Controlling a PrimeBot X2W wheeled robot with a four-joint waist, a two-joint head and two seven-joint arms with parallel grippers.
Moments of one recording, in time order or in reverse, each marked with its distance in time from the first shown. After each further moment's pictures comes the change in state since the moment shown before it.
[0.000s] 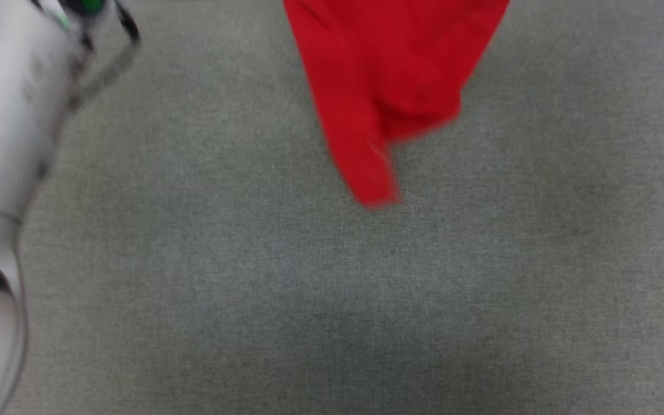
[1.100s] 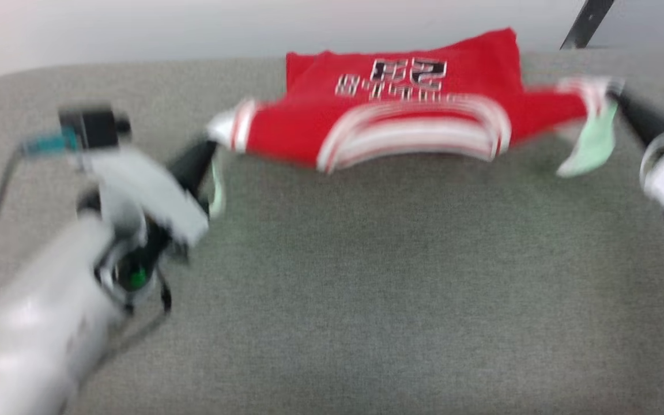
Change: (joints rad) left arm 0.622 0.189 -0.050 -0.414 -0.184 -0.069 0.048; right arm 0.685 -0.212 0.188 -0.402 0.312 0.000 0.152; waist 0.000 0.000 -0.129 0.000
